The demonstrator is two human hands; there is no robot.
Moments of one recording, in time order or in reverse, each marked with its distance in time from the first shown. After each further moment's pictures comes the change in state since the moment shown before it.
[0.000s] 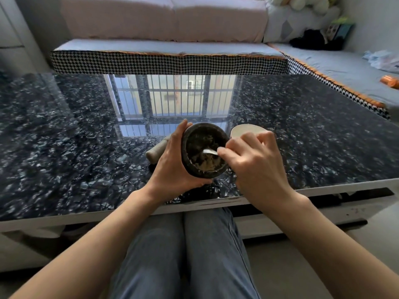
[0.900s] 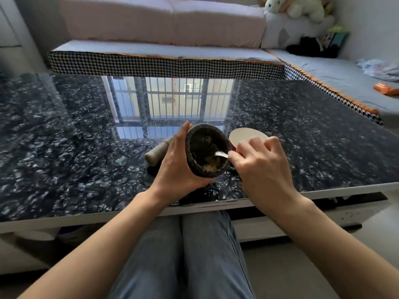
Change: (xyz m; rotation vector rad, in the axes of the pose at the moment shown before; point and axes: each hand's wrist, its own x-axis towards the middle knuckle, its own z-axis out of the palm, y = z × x) left_hand 0.002 0.012 0.007 0.026 0.030 -0.023; right_hand -0.004 0.004 -0.004 -0.124 -0.069 0.013
